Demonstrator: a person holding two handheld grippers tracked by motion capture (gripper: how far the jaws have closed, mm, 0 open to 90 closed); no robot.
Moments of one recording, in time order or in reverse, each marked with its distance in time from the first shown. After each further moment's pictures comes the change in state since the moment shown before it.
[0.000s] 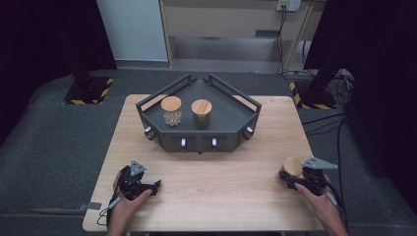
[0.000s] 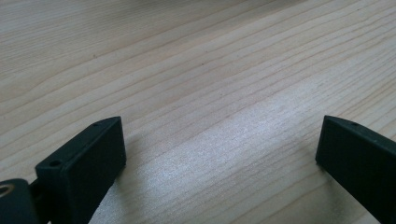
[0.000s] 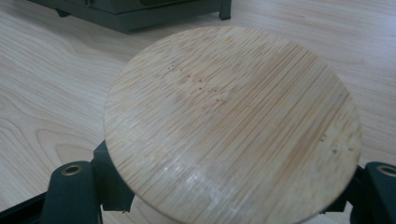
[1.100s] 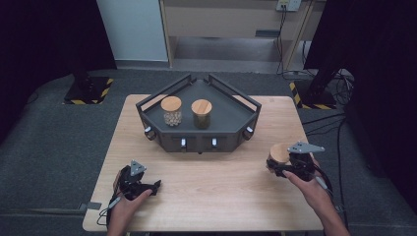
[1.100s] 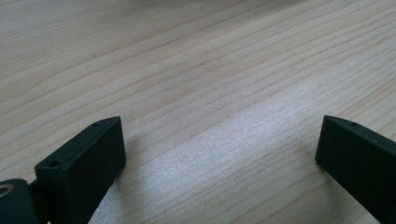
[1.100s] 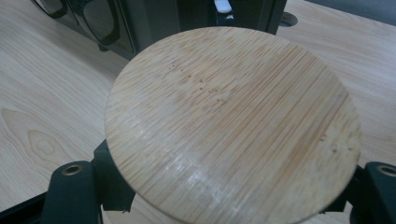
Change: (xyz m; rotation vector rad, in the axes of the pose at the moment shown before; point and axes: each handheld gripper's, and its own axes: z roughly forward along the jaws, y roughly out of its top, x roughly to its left) left arm 0.000 0.000 0.000 0.000 -0.002 -0.001; right arm 0.022 0.067 0.008 0.009 0.052 -0.087
